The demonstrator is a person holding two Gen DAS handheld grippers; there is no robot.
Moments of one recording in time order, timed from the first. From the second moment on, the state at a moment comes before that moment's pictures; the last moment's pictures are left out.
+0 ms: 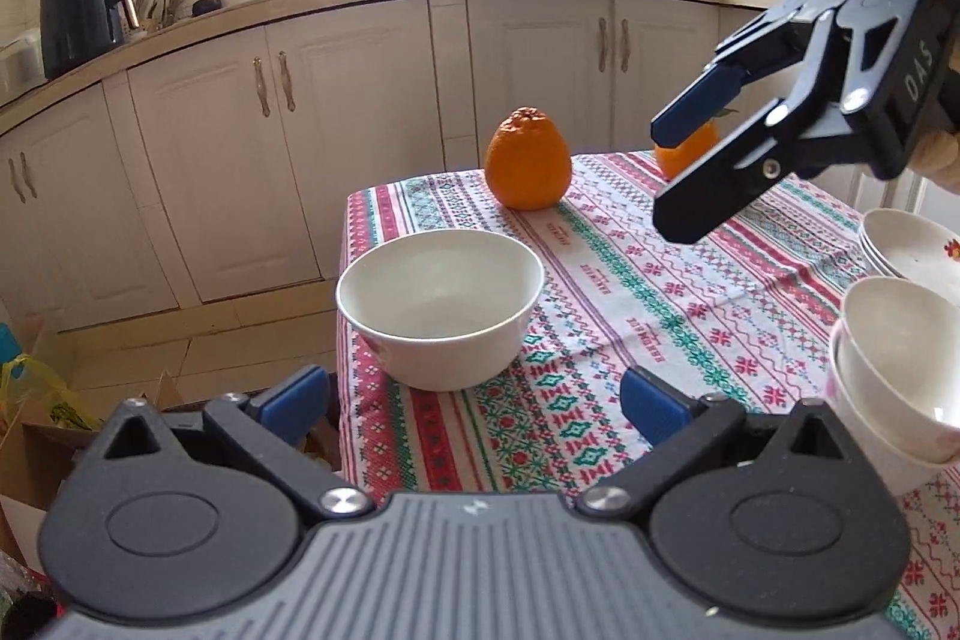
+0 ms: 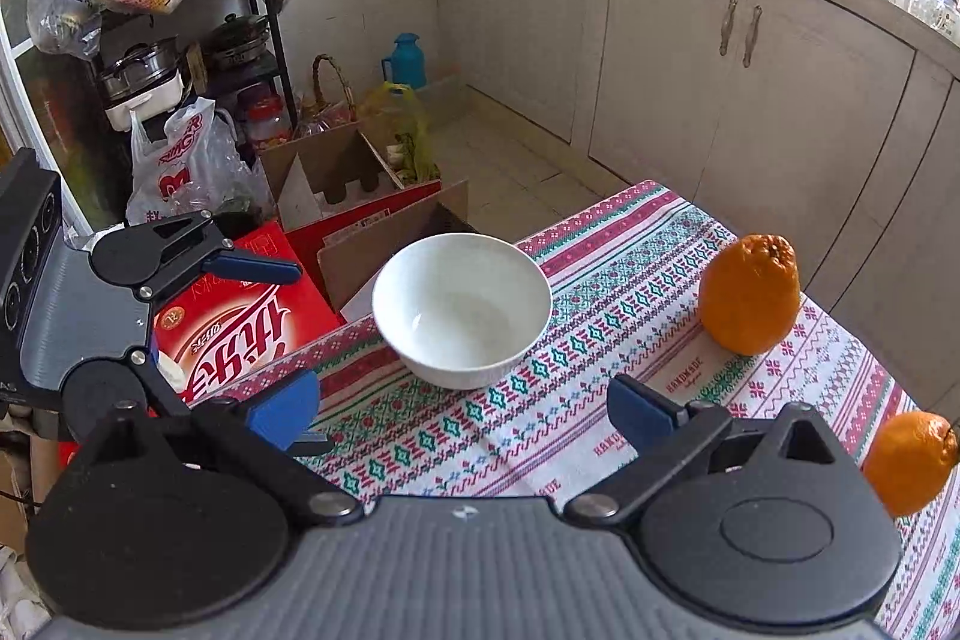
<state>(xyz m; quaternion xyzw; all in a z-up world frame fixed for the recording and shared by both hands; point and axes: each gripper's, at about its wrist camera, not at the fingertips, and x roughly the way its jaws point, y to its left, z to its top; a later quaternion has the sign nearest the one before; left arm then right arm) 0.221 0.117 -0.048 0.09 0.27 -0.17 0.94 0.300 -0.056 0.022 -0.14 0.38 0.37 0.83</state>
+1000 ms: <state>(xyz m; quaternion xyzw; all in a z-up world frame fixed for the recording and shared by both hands) 0.281 0.100 -0.076 0.08 0.28 -0.14 0.95 0.407 0.002 -0.042 -0.10 0.45 0.42 0.78</state>
